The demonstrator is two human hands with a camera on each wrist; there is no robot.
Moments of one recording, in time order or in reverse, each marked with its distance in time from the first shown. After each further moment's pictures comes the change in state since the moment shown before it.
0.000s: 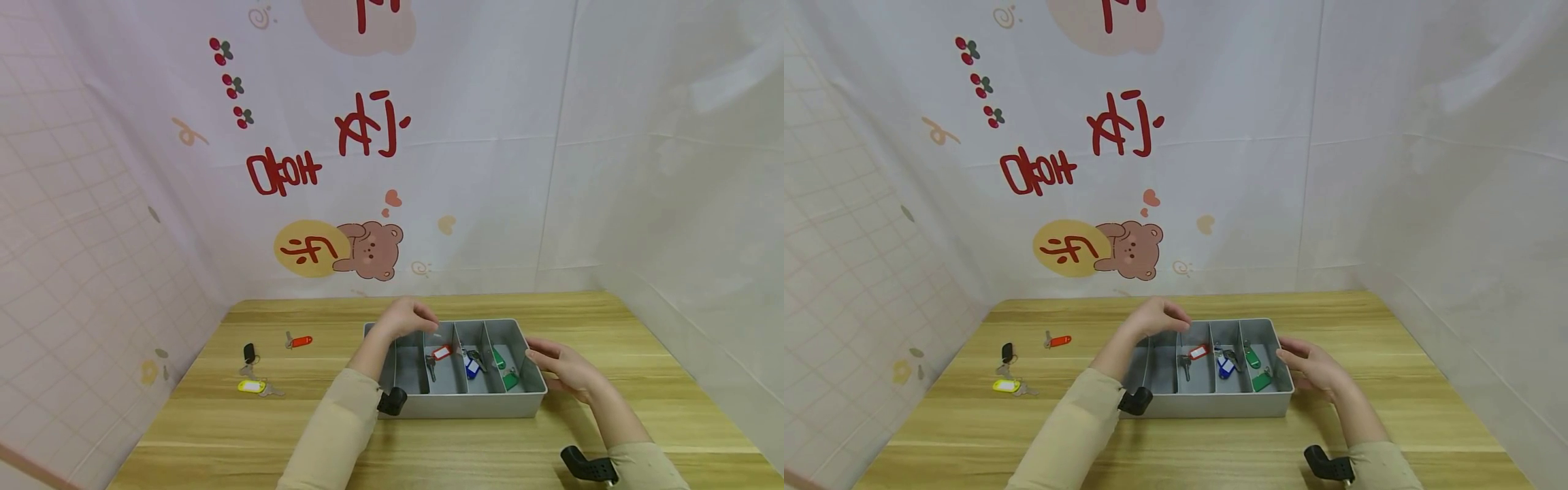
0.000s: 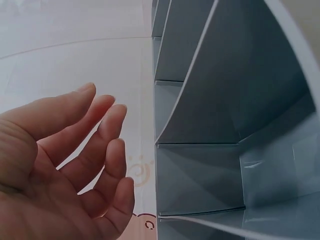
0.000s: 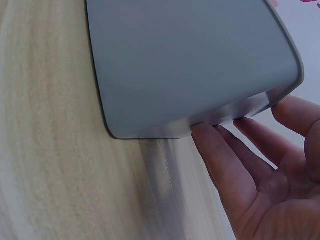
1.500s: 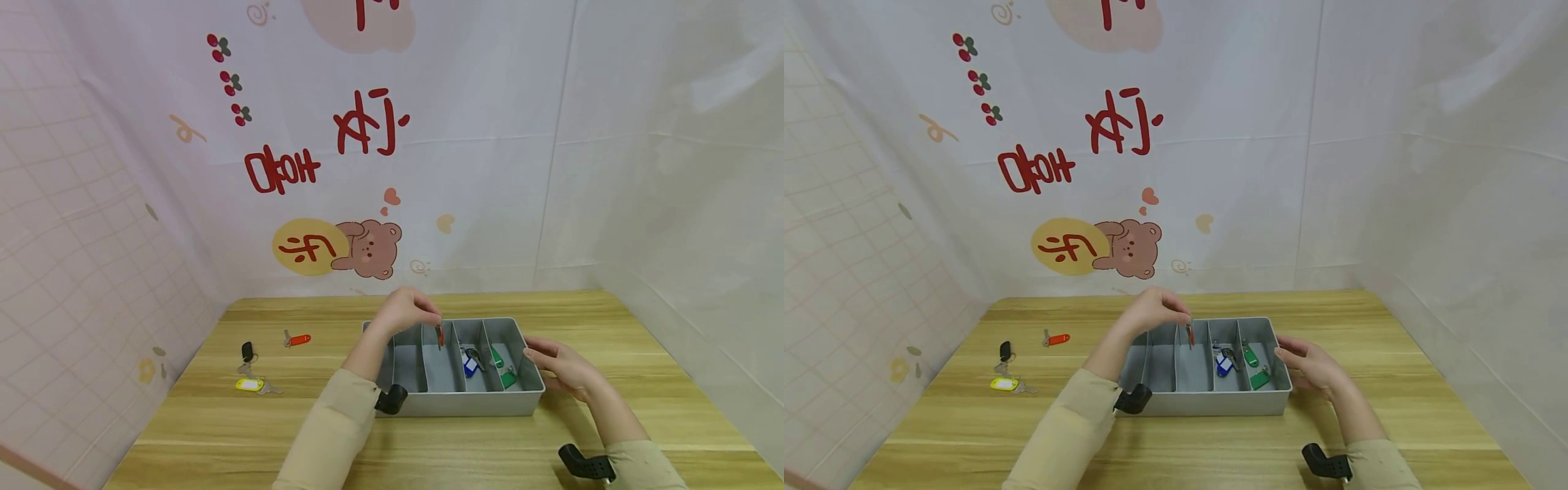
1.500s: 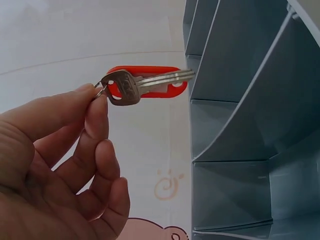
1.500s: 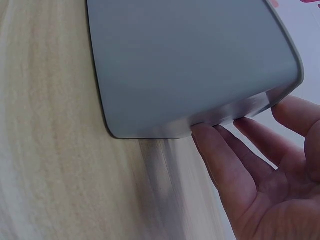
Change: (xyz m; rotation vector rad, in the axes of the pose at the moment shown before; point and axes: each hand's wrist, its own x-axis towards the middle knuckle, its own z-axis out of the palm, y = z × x) left_hand -0.011 0.022 -0.008 -0.020 0.047 0.055; right_hand -0.001 -0.003 0.002 -0.038 0.015 0.014
